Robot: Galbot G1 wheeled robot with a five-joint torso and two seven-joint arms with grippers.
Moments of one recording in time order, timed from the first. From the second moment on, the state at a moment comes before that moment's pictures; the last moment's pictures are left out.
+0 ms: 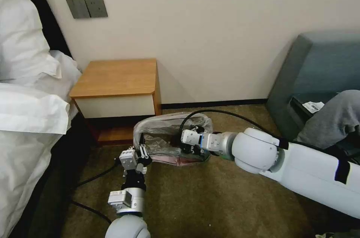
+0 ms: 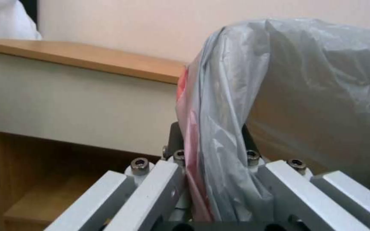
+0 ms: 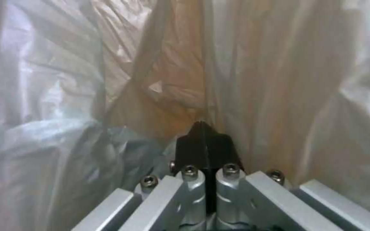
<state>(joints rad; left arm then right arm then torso) 1.61 -1.36 -0.22 -2.15 -0.15 -0.18 -0.39 -0.26 0.74 -0.68 2.09 0.24 -0.71 -0.27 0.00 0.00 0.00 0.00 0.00</state>
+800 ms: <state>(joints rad) 1.62 -1.36 -0.20 -2.16 -0.14 -0.19 -0.39 -0.18 0.89 -0.82 1.89 0.22 -0.73 -0.26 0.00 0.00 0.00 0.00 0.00</state>
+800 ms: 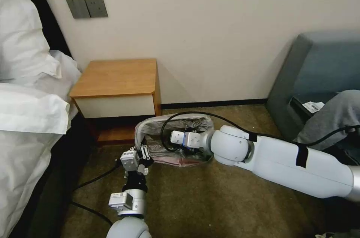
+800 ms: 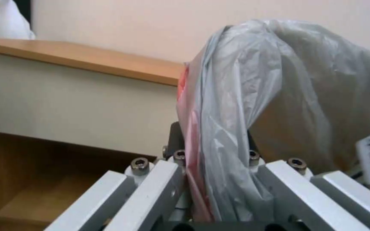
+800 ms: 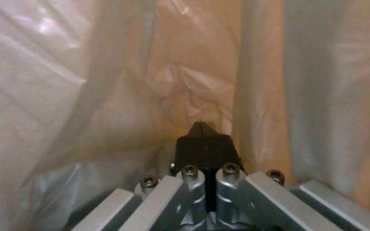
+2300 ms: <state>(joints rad) 1.63 -1.36 -0.21 -2.17 -0.14 -0.19 -0.39 -0.09 1.07 -0.96 1.60 0.17 -0.73 -0.25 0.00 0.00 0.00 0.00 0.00</state>
